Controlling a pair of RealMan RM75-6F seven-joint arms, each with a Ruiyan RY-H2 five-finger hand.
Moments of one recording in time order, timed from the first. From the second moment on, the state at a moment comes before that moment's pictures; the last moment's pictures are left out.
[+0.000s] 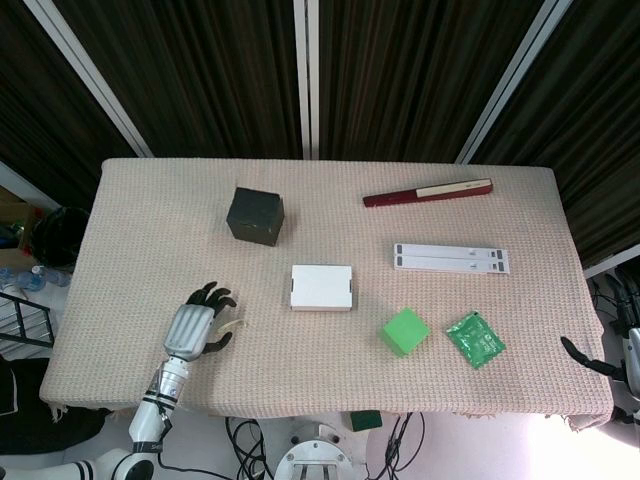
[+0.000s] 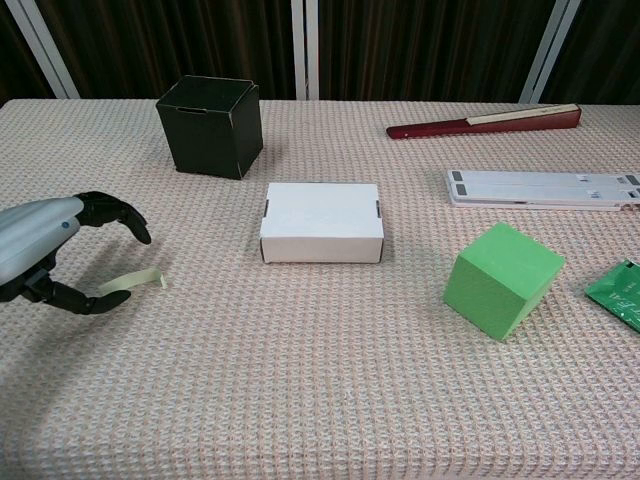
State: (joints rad) left arm -0.32 -1.71 -0.06 -1.44 1.38 1.24 0.25; right arm 0.01 -1.14 0.08 -1.41 -1.57 1.66 0.30
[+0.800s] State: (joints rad) left arm -0.33 -1.73 -0.07 -1.42 1.34 1.21 0.25; right arm 0.01 -1.14 0.08 -1.40 -1.56 1.64 0.31
